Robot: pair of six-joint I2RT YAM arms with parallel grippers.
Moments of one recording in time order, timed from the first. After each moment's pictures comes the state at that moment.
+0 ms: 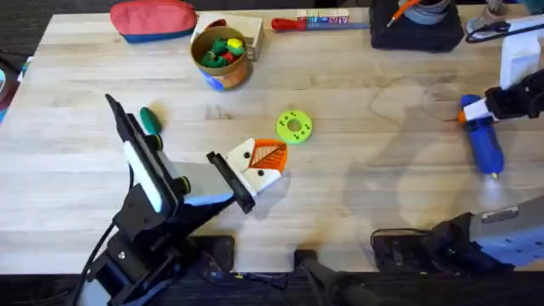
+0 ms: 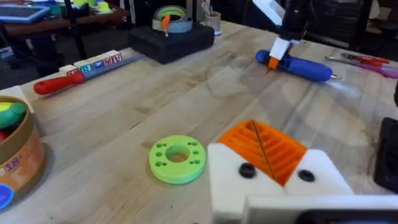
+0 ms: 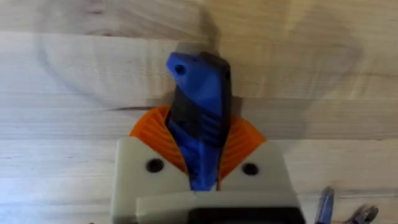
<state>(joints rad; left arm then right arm) -0.67 0.02 0.01 -0.06 0.25 -0.03 -0.60 1.85 1.25 -0.83 0.03 -0.67</state>
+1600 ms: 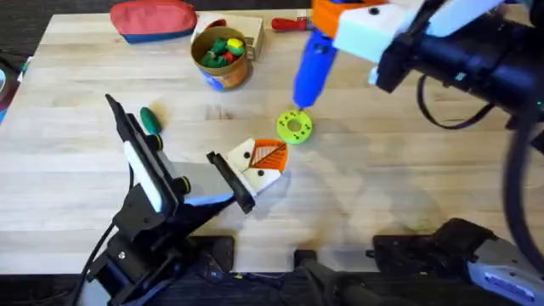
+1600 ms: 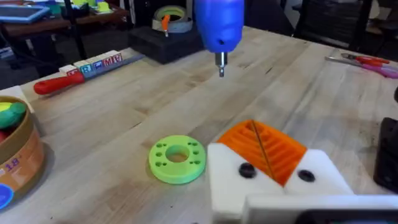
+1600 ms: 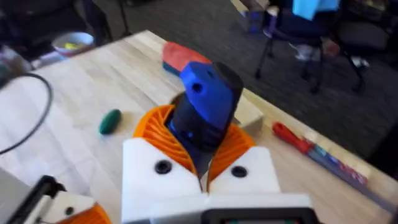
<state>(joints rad) -0.67 0.02 0.01 -0.06 0.25 -0.03 0.56 0.91 0.88 -0.11 -0.21 -0.09</state>
